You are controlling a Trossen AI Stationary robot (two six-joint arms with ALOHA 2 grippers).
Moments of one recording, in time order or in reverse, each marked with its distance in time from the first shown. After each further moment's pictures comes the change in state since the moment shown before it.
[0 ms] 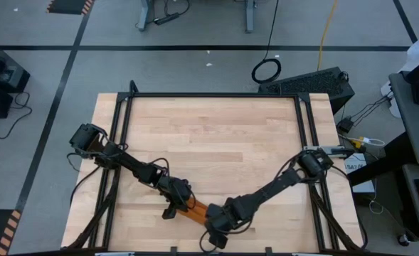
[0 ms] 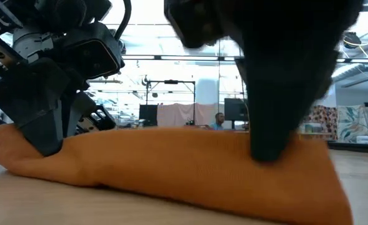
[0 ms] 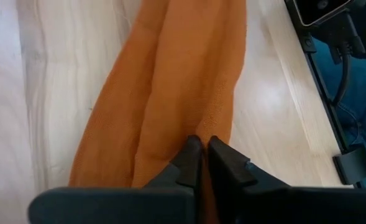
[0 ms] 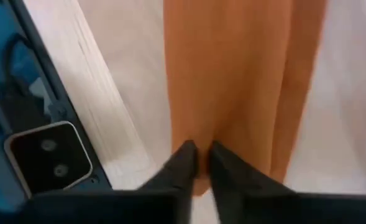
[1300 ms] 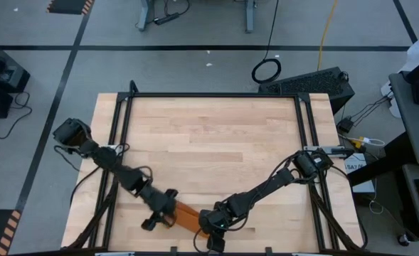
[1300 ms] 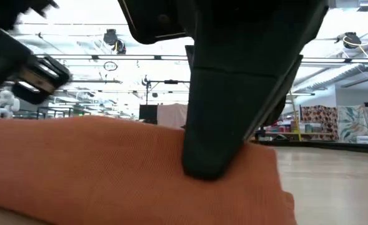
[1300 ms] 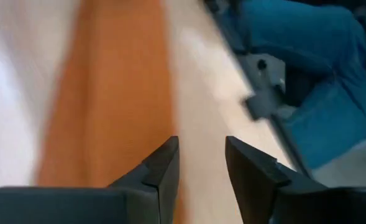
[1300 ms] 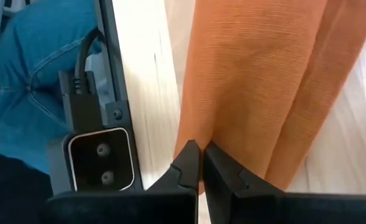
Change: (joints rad) left arm -0.205 -0.204 -0.008 -0.186 -0.068 0.064; right arm -0.038 0.048 -0.001 0.206 -0.158 -0.216
